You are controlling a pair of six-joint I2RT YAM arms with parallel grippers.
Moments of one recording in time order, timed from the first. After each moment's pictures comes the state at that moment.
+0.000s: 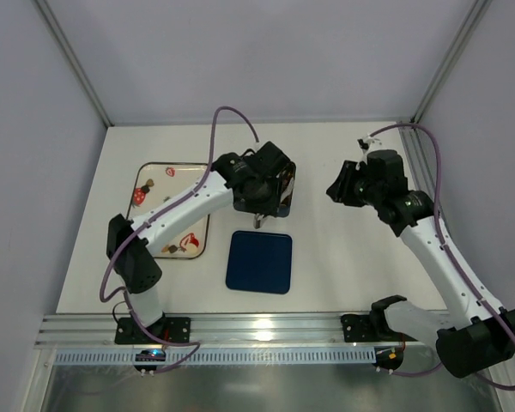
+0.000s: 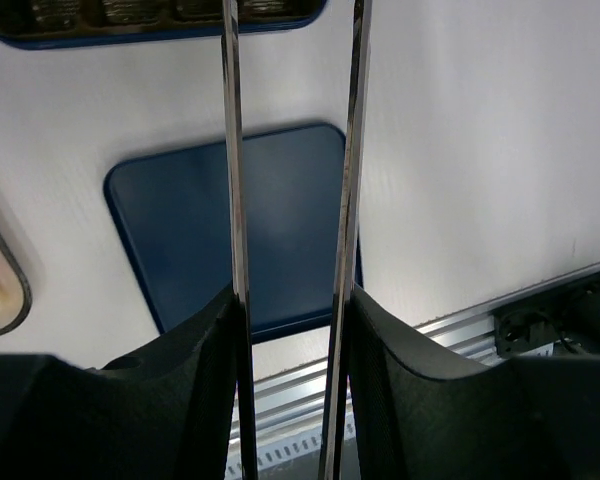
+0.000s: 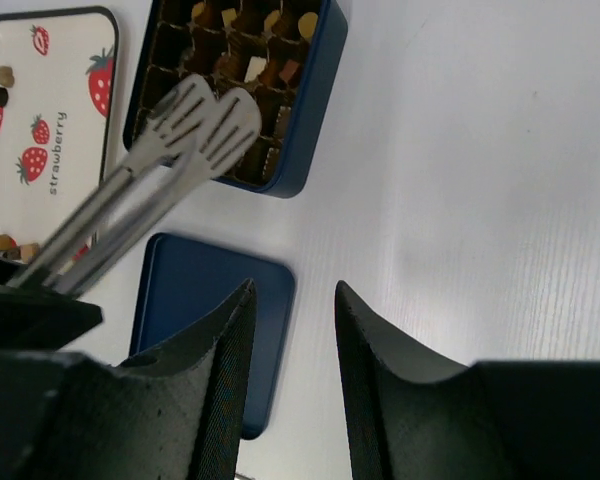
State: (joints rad) left arm -0.85 1.78 1.78 -1.10 -0.10 -0.63; right arm 0.31 1.08 1.04 -0.60 -0.09 0.42
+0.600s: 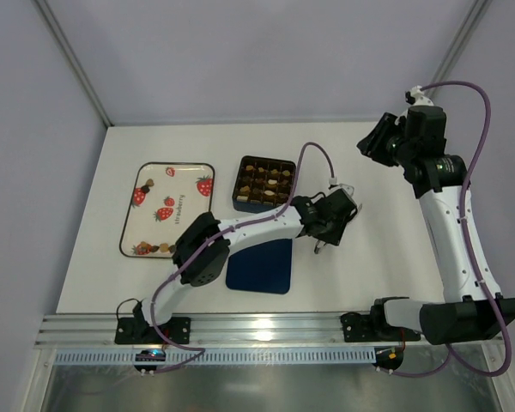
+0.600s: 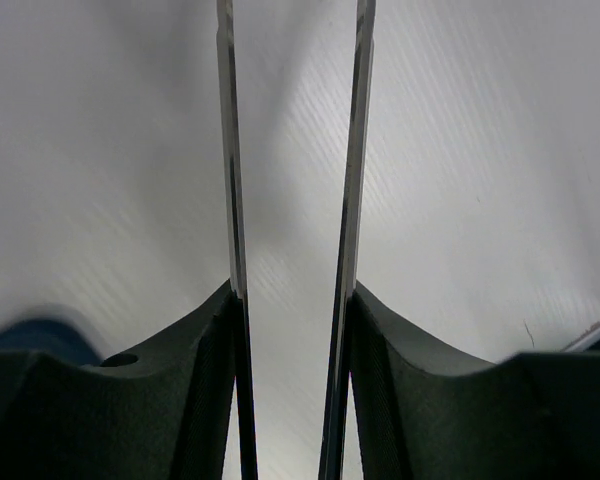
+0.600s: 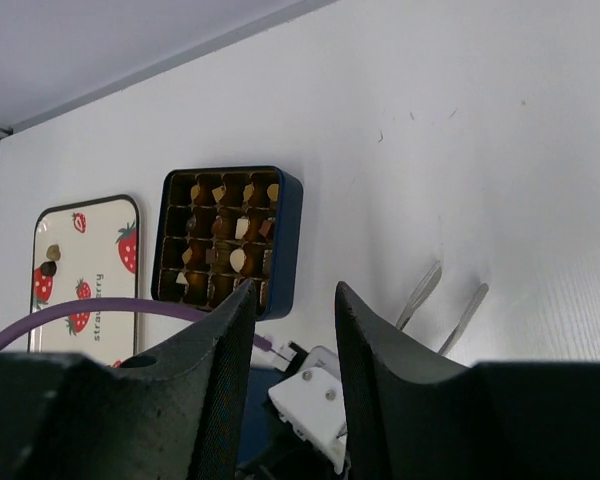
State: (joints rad) left arm -1.12 2.20 1.91 -0.64 -0.14 -0.60; right arm 0.08 1.26 1.48 -0.72 -0.09 0.45
